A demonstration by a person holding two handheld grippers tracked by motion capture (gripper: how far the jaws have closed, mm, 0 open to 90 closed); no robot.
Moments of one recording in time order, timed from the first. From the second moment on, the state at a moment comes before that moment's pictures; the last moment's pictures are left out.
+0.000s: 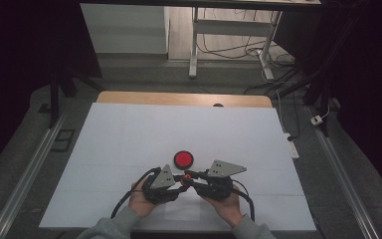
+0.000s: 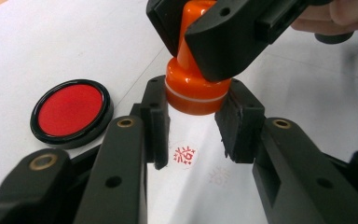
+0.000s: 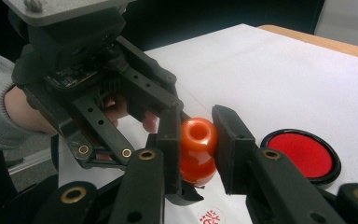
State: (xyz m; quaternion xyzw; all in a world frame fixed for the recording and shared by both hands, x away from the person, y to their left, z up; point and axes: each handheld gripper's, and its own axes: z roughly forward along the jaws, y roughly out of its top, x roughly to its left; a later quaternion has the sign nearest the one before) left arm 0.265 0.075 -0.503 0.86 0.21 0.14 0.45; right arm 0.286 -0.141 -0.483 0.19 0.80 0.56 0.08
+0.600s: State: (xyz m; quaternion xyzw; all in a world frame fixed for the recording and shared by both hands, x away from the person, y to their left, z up) left arm 0.267 0.074 -0.506 0.86 0.21 0.13 0.45; right arm 0.284 -0.140 -0.489 0.19 0.80 0.56 0.08
